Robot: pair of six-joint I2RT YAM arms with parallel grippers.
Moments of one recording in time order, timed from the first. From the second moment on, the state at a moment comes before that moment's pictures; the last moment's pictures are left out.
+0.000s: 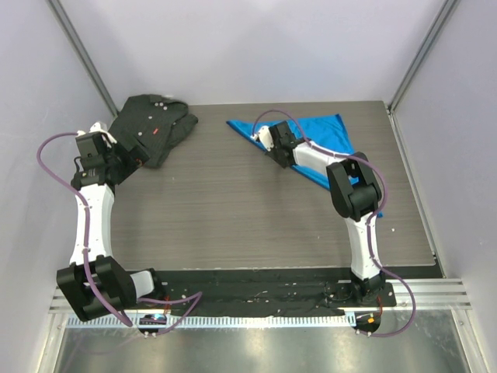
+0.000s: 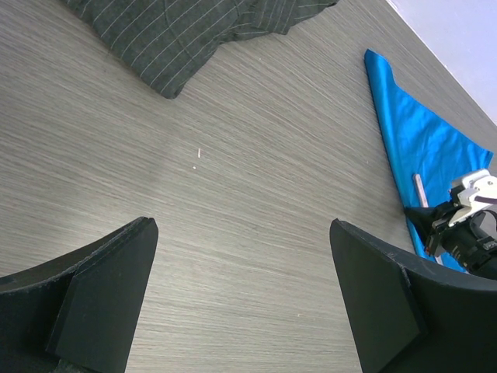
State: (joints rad) left arm 0.29 1.22 1.10 -0.51 0.28 -0.48; right arm 0.47 2.17 1.58 -0.33 0.18 -0.50
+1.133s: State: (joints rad) left arm 0.29 1.23 1.09 -0.50 0.28 -0.50; right arm 1.04 2.04 1.42 -0.40 0.19 -0.07
